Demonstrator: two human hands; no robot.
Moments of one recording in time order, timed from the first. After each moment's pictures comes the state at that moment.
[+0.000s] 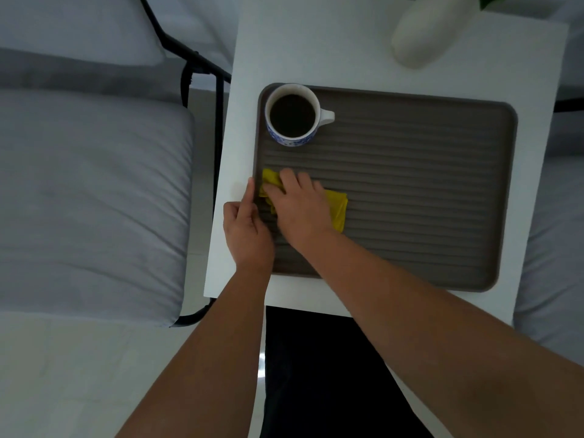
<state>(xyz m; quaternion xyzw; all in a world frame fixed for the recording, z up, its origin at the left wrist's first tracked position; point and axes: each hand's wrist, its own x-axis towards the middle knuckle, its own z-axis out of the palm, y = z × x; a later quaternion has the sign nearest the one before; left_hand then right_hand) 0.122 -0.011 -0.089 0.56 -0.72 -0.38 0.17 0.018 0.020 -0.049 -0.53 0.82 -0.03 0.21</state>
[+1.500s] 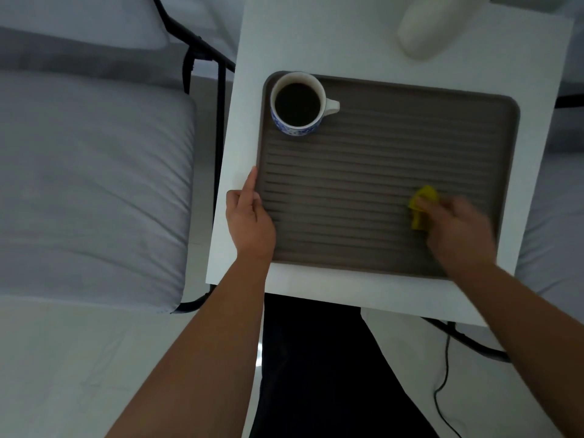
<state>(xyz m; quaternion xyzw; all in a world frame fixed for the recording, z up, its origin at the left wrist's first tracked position) 0.120 -0.013 -0.085 0.57 -0.69 -0.41 0.18 -0.096 0.216 -0.046 -0.36 0.92 0.00 0.16</state>
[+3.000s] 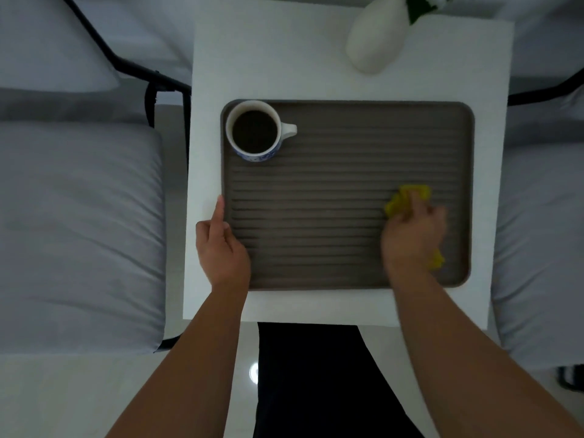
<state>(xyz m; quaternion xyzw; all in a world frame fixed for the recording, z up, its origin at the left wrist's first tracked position) 0.121 -0.008 -0.085 0.56 -0.74 -0.35 0.15 -0.077 0.165 -0.063 0.02 0.98 -0.19 0.11</state>
